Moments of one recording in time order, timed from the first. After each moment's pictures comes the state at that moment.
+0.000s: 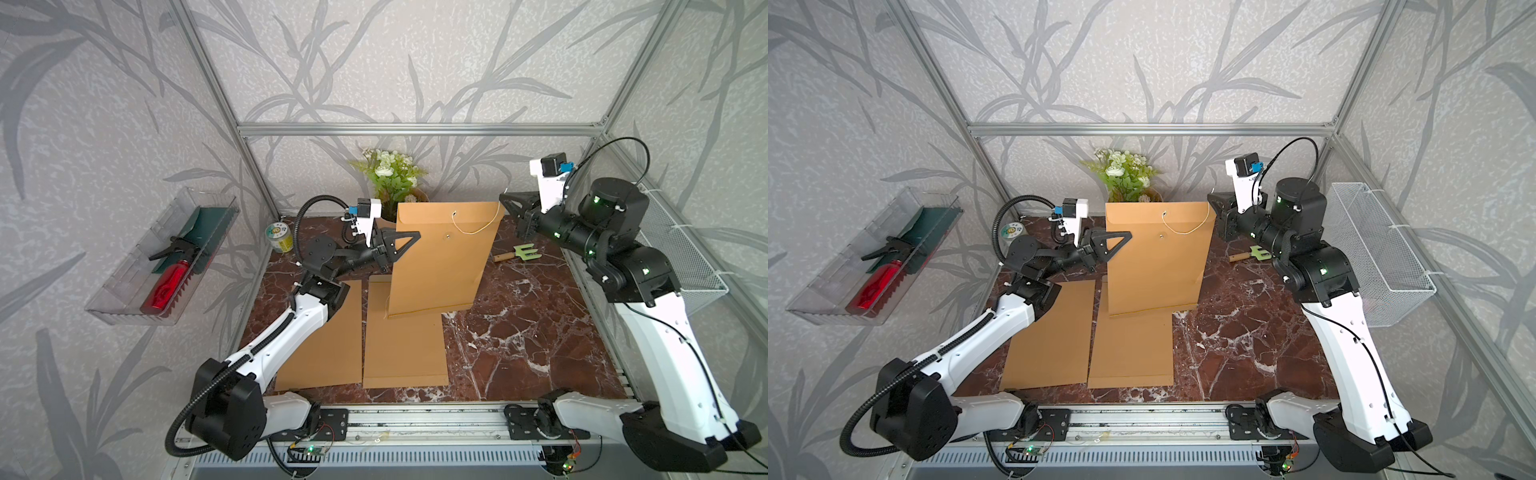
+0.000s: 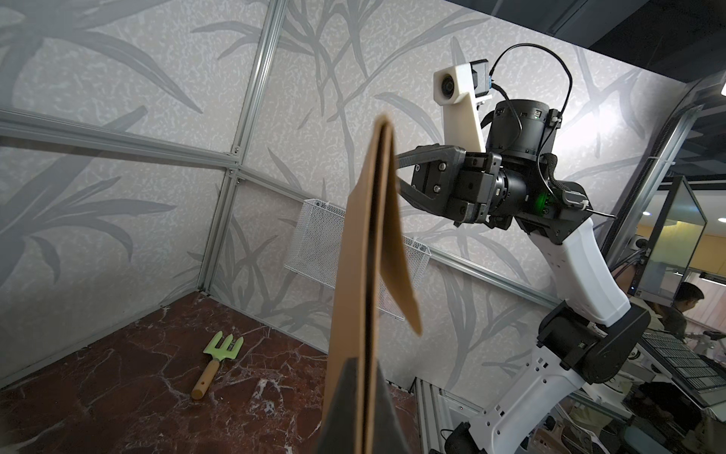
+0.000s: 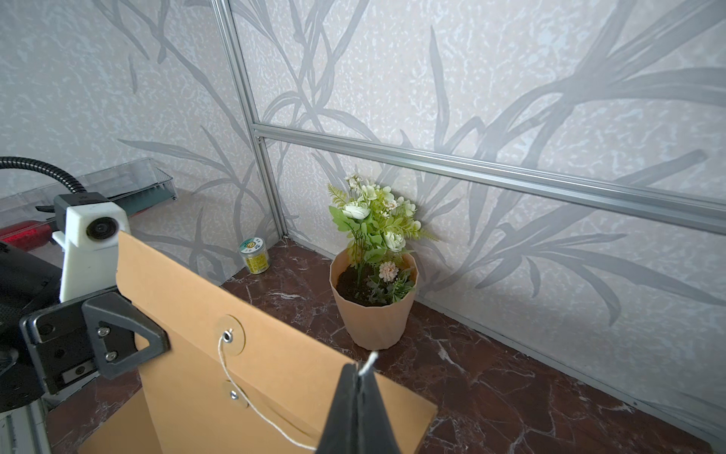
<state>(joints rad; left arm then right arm) -0.40 1.28 0.96 0.75 0.87 -0.69 0.34 1.23 1.74 -0.66 -0.31 0.03</state>
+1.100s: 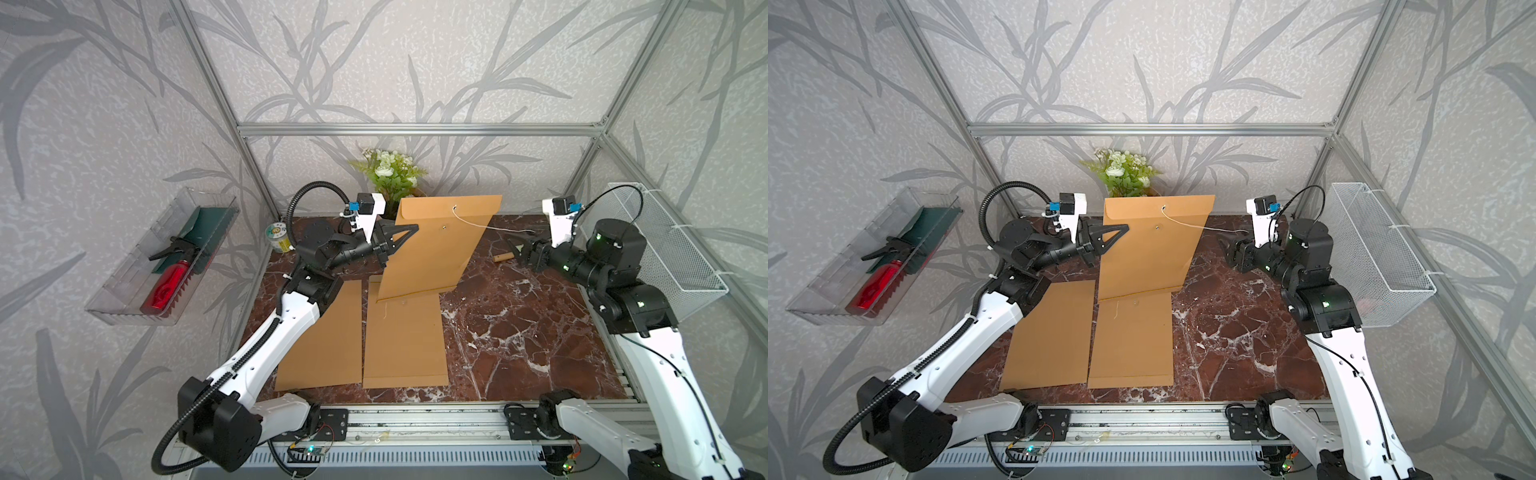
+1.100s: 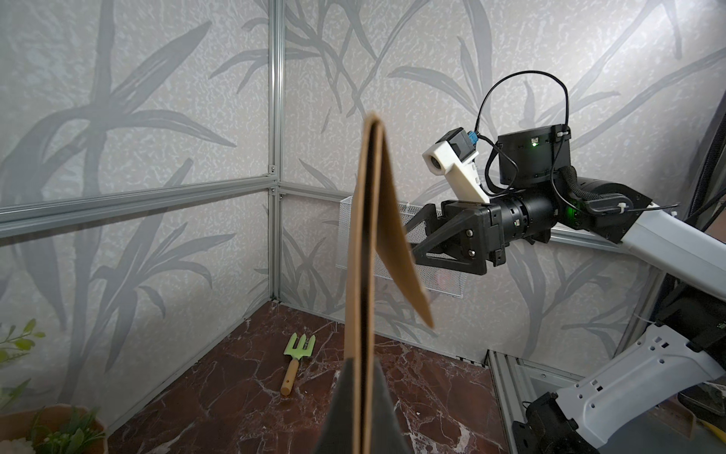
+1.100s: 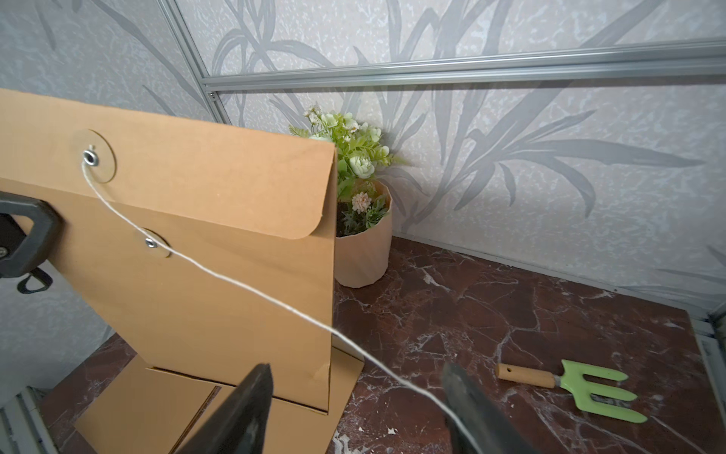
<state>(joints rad) -0.40 1.23 1.11 0.38 0.82 -0.28 0.17 0.99 1.31 -0.59 -0.41 0.09</state>
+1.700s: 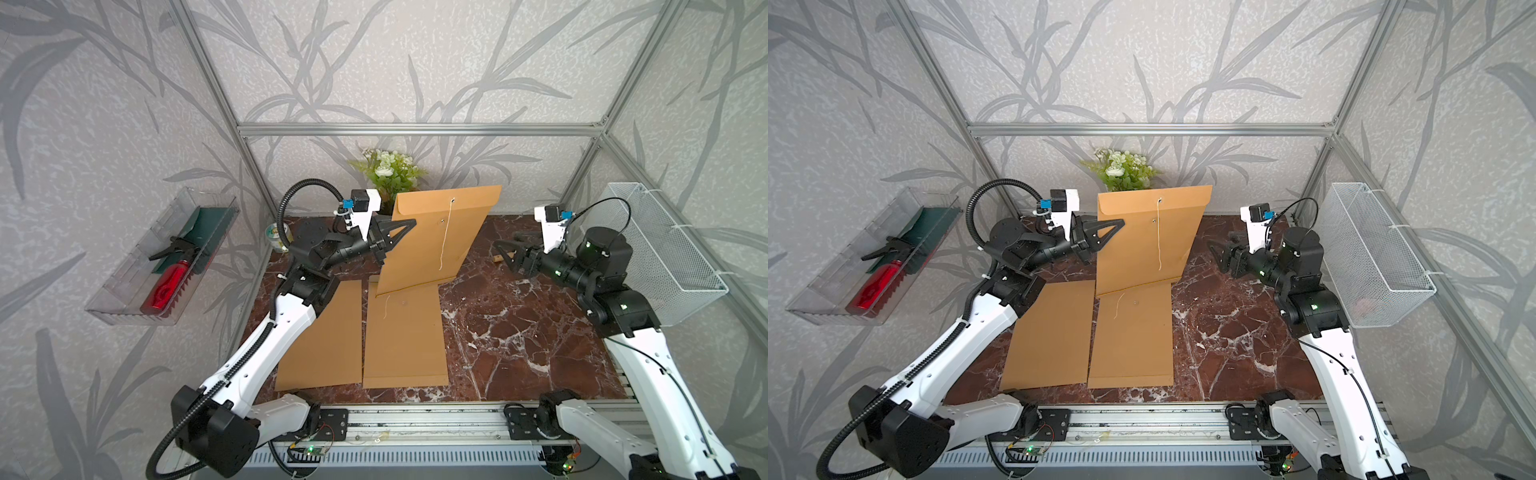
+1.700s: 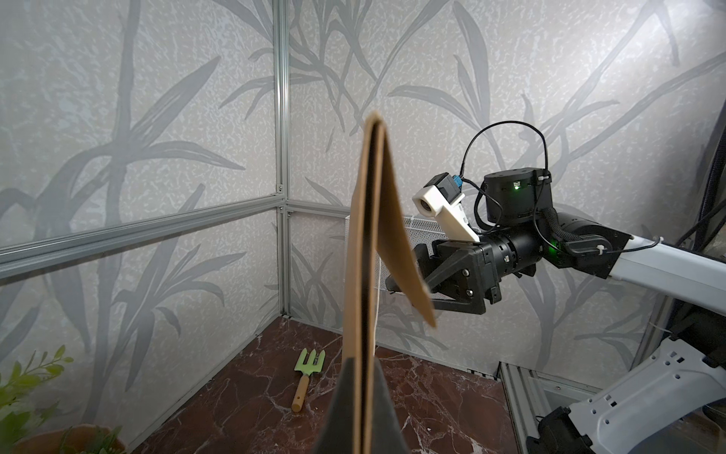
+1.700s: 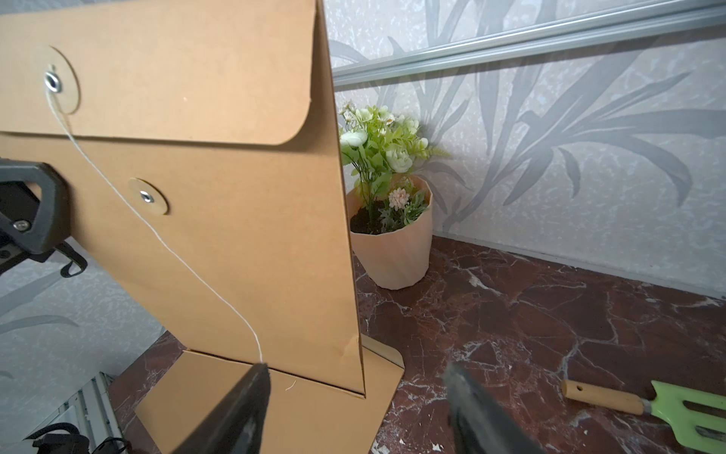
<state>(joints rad) -0.40 1.20 1.15 0.38 0.80 -0.28 0.16 0.97 1.19 -0.42 -0.52 0.18</state>
